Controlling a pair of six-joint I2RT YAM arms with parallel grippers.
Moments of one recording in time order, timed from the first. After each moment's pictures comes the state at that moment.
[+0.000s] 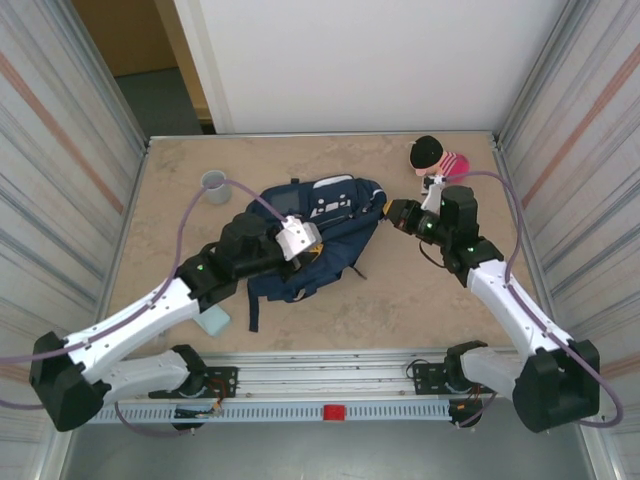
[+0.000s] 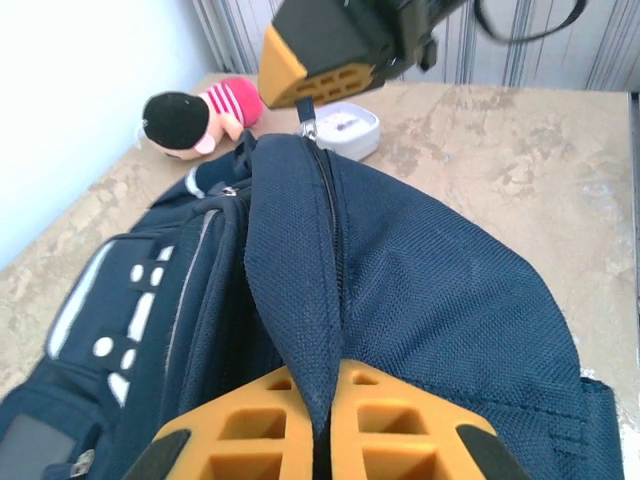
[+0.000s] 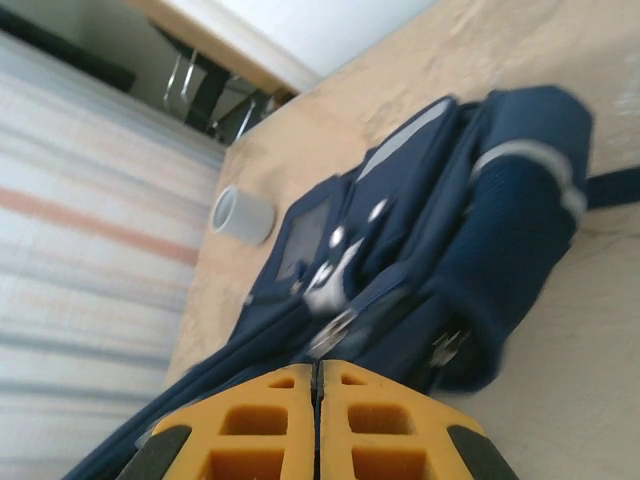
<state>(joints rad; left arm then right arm) -0.81 1.04 0.86 -0.19 0.22 0.31 0.23 1.12 0.76 -0.05 -0.42 0.77</state>
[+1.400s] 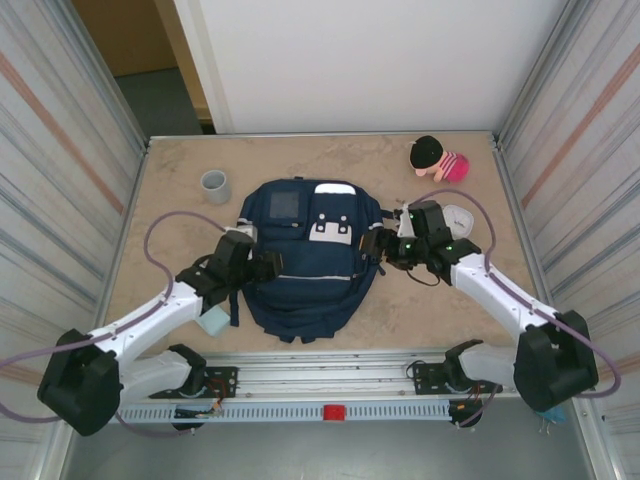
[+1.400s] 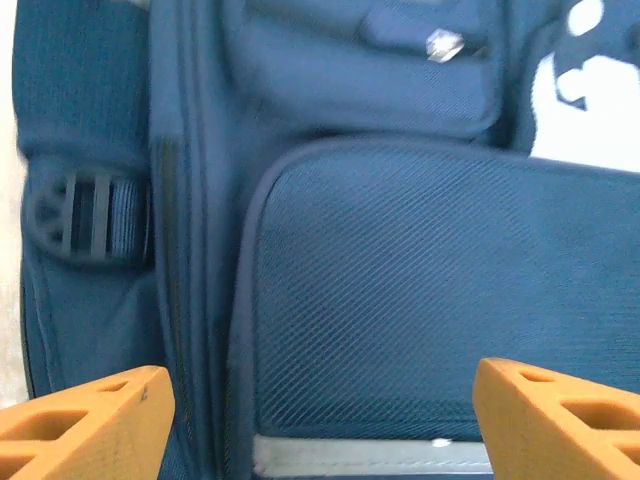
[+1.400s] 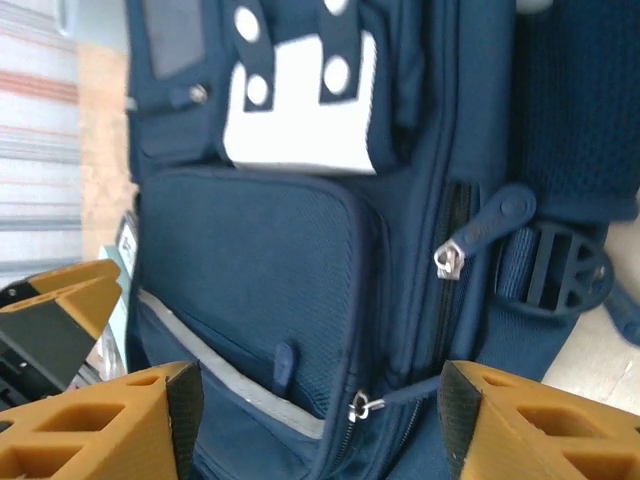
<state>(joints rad) -0.57 1.10 0.56 -0.28 -0.10 -0.58 0.40 1.22 0.75 -0.35 -0.44 0.73</state>
